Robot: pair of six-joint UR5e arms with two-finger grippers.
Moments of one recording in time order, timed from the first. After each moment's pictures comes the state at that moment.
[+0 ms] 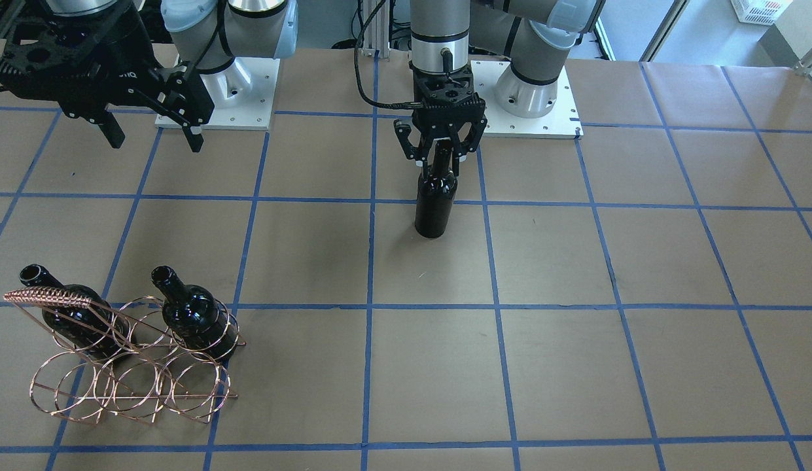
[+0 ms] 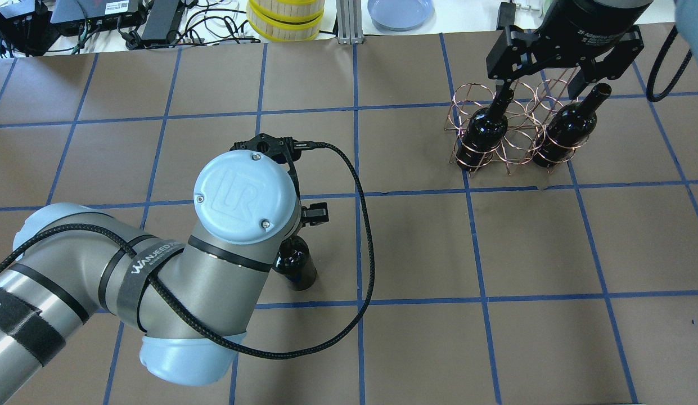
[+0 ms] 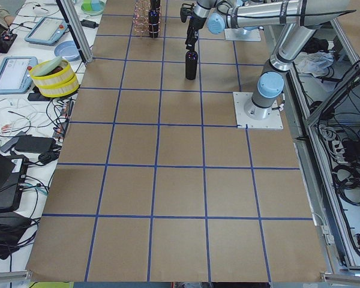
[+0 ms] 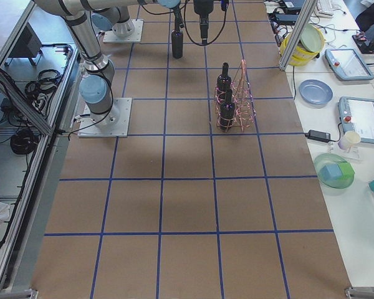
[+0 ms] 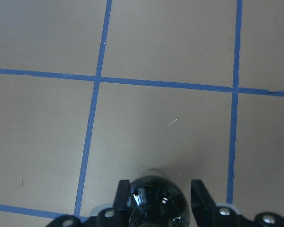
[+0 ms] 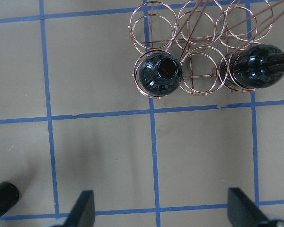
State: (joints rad) left arm -1.99 -1.46 -2.06 -0.96 1.79 -0.50; right arm 1.56 -1.61 1.50 -1.57 -1.56 0.05
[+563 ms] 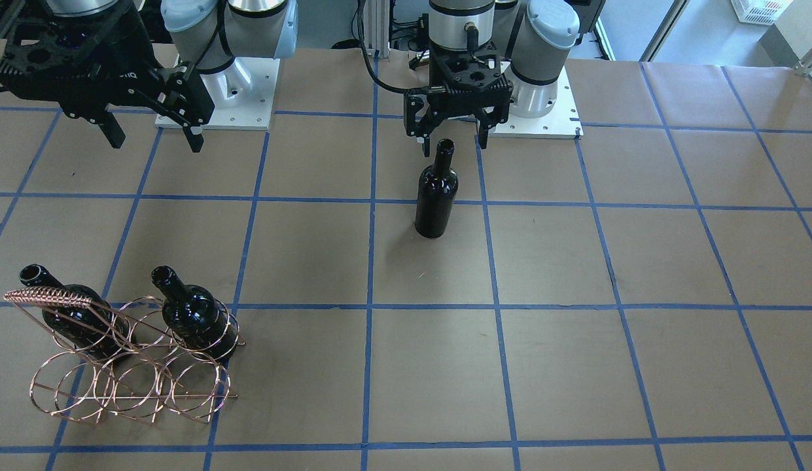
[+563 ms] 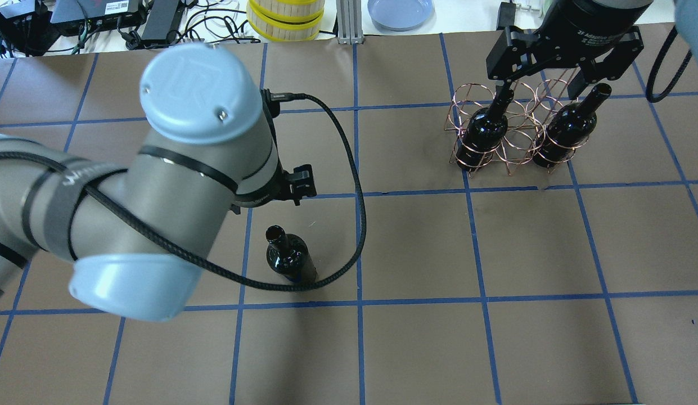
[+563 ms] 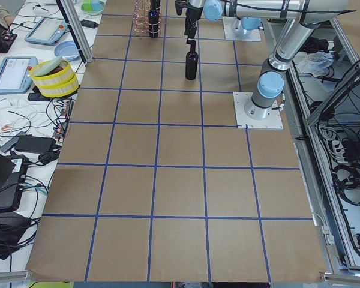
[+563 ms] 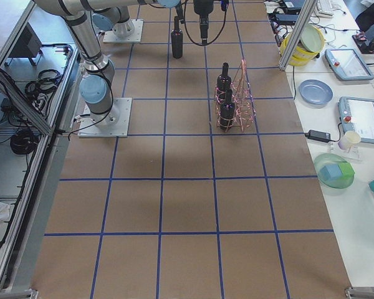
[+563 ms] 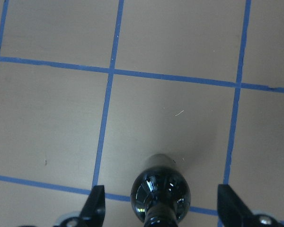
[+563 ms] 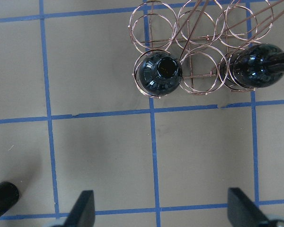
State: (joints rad) left arm -1.89 -1.46 -1.80 -1.34 1.69 -0.49; right arm 1.56 -1.61 1.50 -1.57 -1.55 0.05
